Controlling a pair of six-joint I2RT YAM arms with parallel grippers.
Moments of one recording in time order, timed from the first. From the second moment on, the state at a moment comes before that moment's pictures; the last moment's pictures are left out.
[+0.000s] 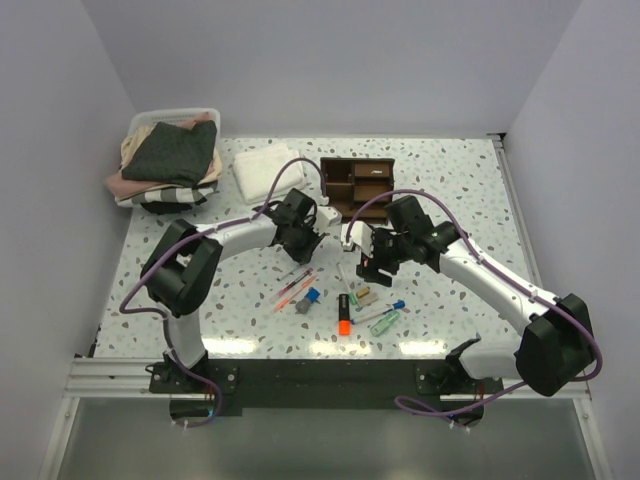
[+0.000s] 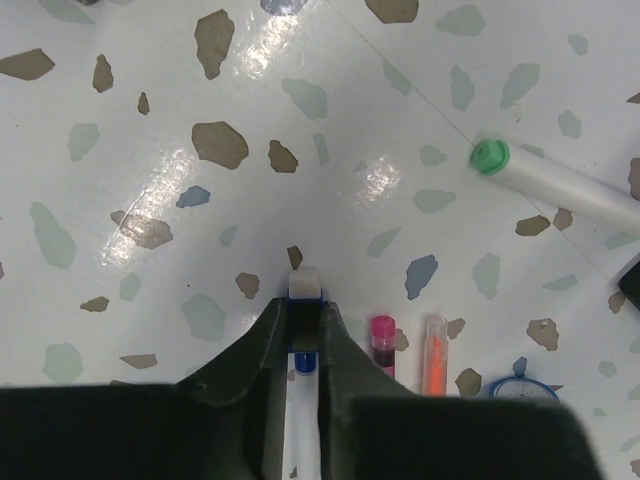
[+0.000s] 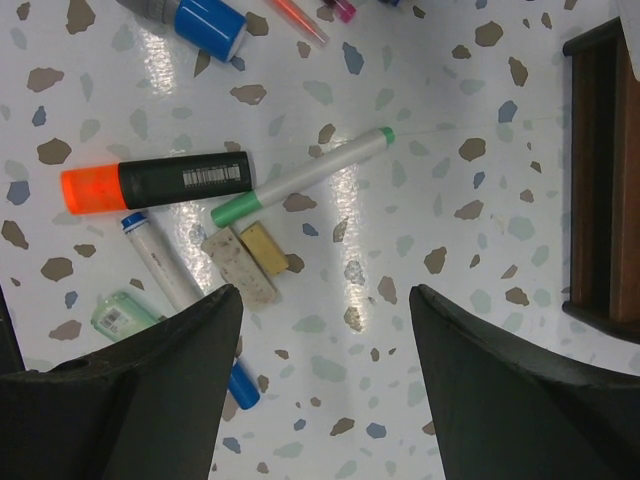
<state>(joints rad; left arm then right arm) -0.61 1.87 1.17 -0.40 0.20 0.19 0.56 1.30 0.97 -0.65 -0.43 -0.78</state>
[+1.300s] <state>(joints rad) -0.50 1.90 1.38 0.56 0.52 -0.02 0.34 1.32 1.03 -0.44 -0.24 -0.34</state>
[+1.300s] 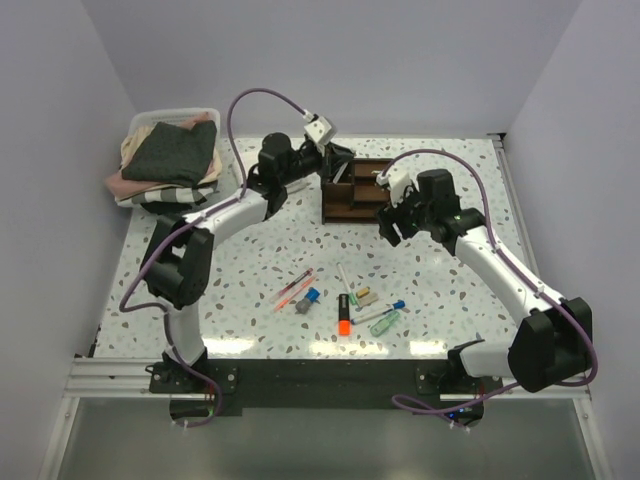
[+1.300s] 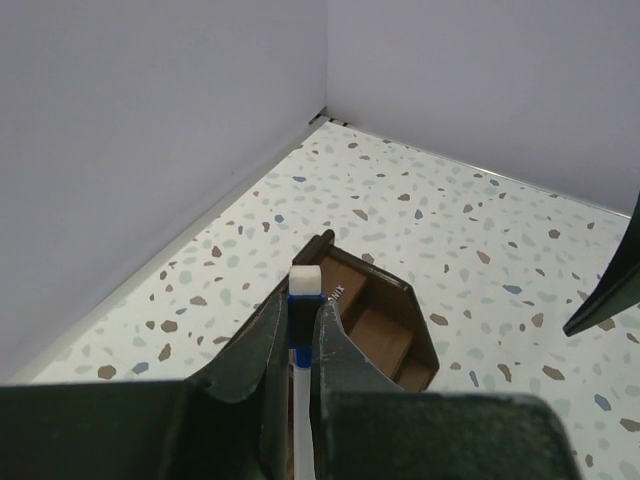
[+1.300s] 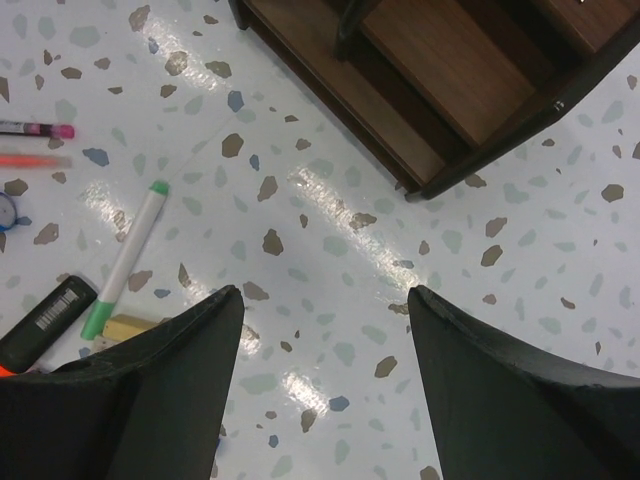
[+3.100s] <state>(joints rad) -0.44 1.61 1.09 -0.62 0.63 0.52 0.32 1.37 1.03 -0.44 -0.30 -0.30</state>
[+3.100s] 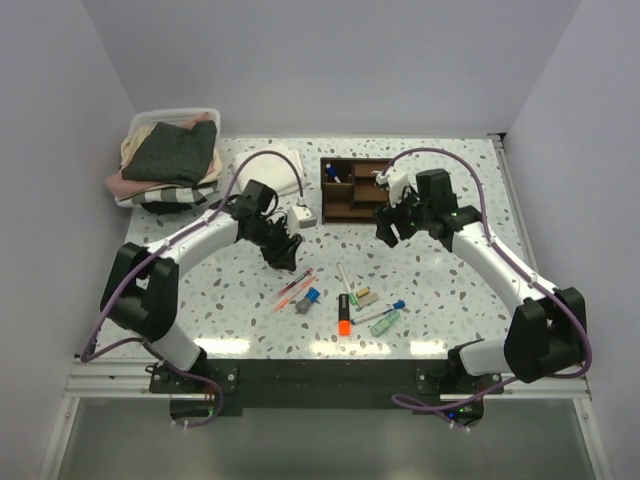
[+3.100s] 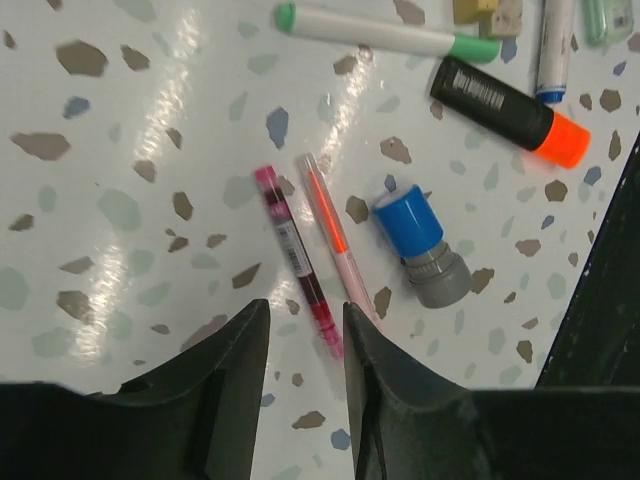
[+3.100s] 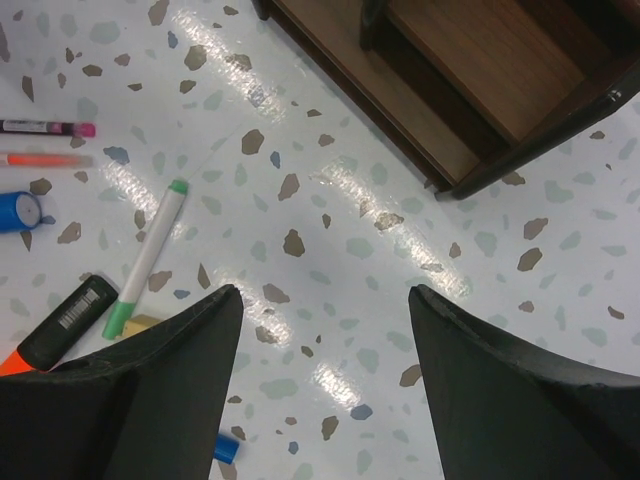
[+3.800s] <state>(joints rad) -0.46 1.61 1.02 -0.53 0.36 0.34 0.35 1.31 1.01 -0.53 -0.45 -0.46</state>
